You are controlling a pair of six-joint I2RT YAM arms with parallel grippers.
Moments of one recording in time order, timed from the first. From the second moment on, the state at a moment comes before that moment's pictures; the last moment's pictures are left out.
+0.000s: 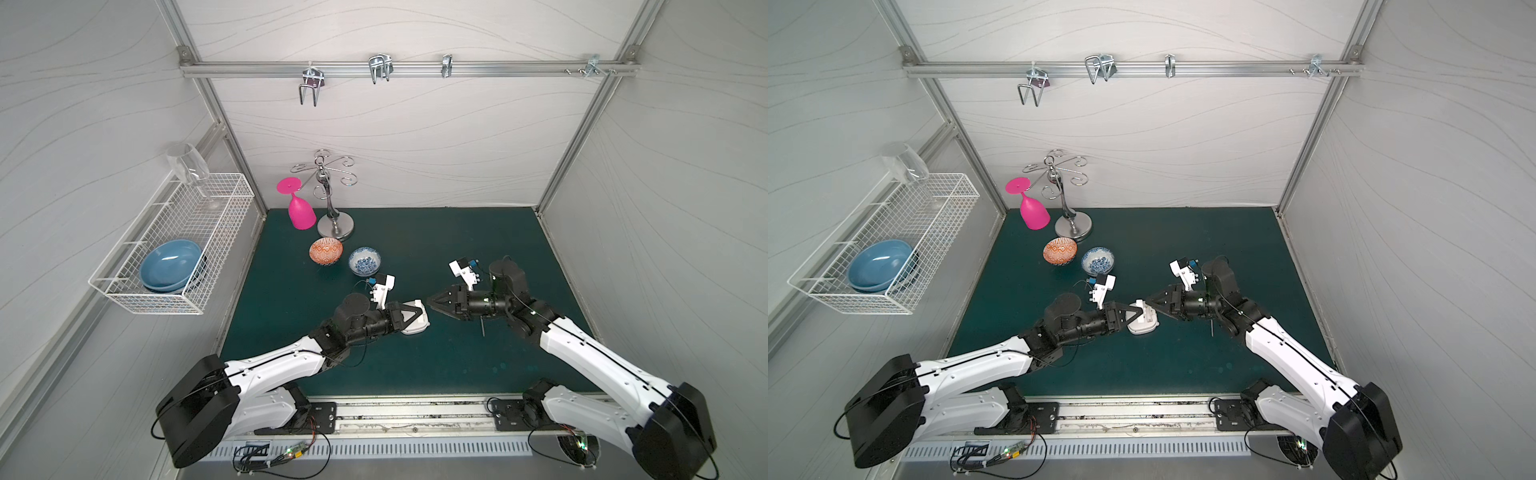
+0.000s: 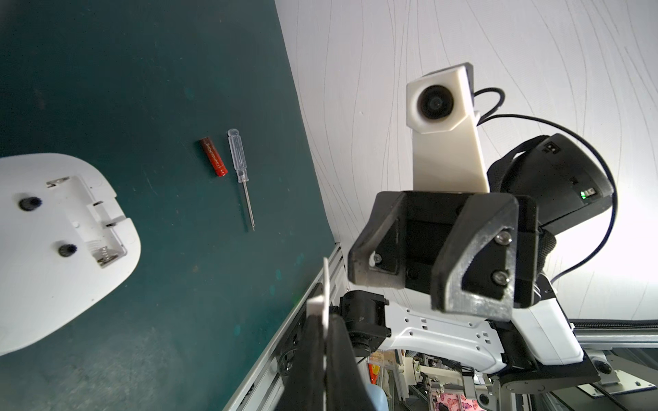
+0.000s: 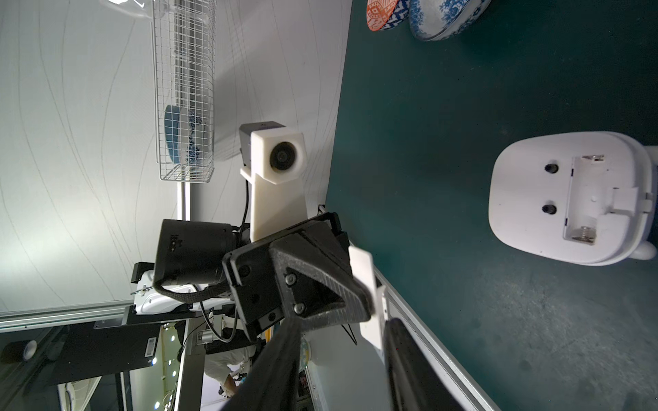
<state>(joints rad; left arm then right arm) -0.81 1.15 0.46 0.47 0.39 -1.15 0.61 1.05 0.71 -0.14 -0.79 0.95</state>
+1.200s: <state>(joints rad) -0.81 1.15 0.46 0.52 0.38 -1.18 0.64 1.13 0.70 -0.09 -0.78 1.01</state>
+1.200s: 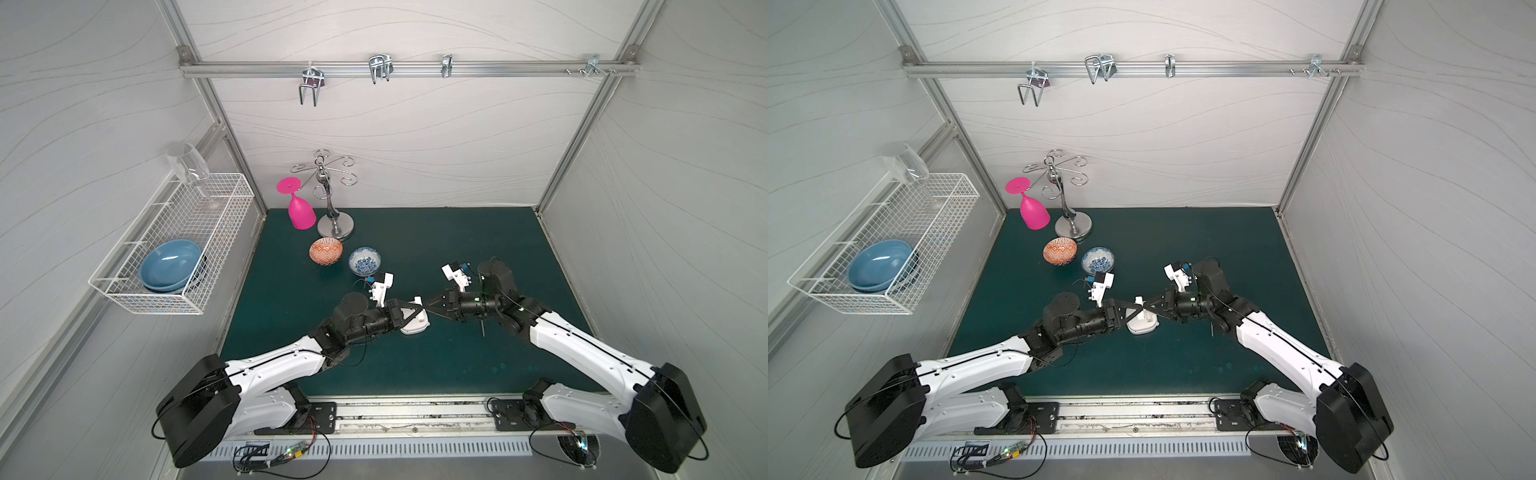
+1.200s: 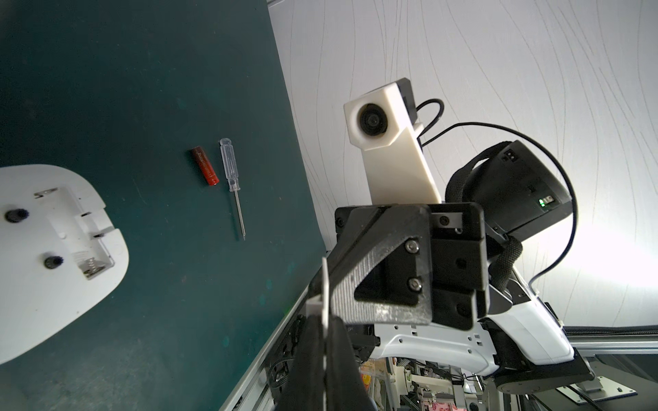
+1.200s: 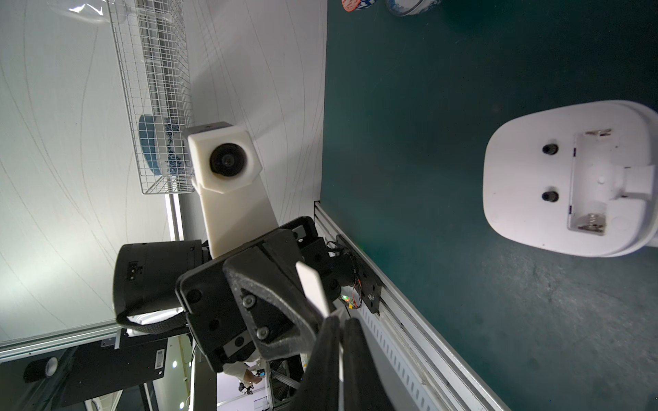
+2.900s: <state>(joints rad) -0.59 1.43 0.38 0.39 0.45 -1.08 0.64 1.64 1.08 -0.66 -0.46 0.47</state>
